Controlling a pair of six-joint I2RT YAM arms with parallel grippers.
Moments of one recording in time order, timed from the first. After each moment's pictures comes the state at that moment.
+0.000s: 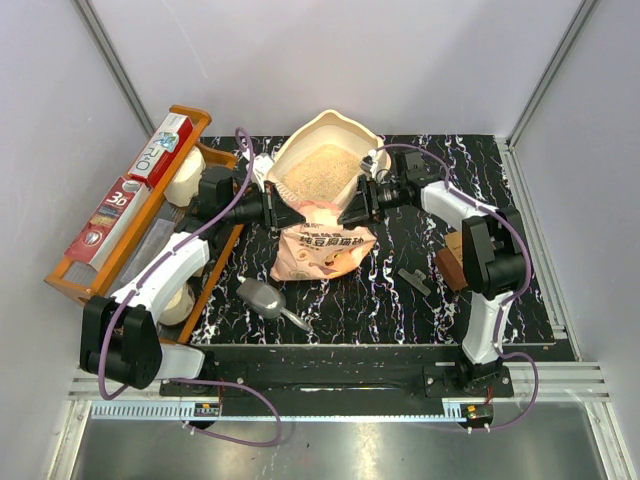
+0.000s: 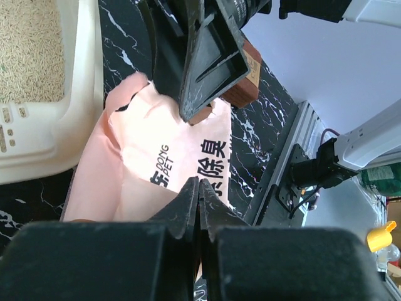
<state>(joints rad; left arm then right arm) -0.28 1.33 0.96 -0.01 0.86 -0.39 0.30 1.96 1.42 -0.33 -1.11 0.38</state>
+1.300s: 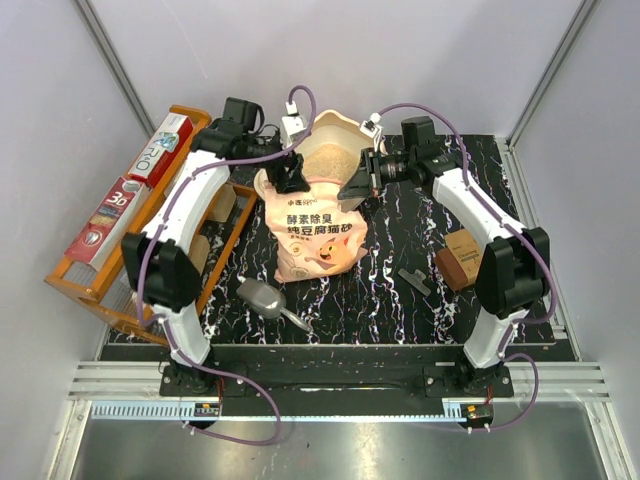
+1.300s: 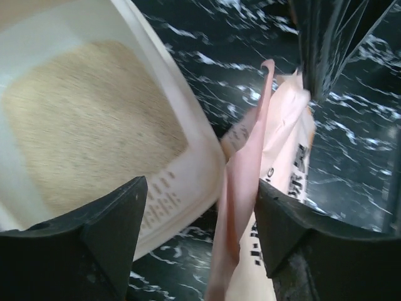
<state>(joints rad) -0.30 1.77 1.83 -0.79 0.80 0.59 0.33 1.80 1.58 -0.37 -1.12 0.17</state>
